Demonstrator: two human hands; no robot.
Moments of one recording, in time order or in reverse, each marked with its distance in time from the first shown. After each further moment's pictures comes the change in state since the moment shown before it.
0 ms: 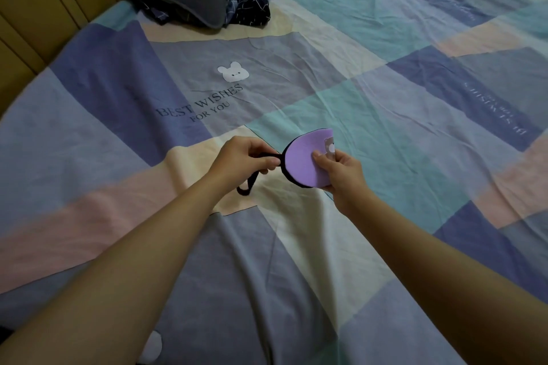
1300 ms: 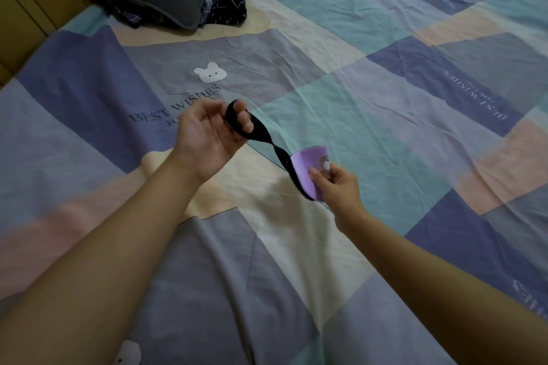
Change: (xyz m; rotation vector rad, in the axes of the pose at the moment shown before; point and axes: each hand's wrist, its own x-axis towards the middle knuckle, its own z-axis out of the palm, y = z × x) left_hand 0.004 0.053 -0.009 -1.164 -0.262 -0.048; right_hand -0.010 0.028 -0.040 -0.161 0.115 -0.148
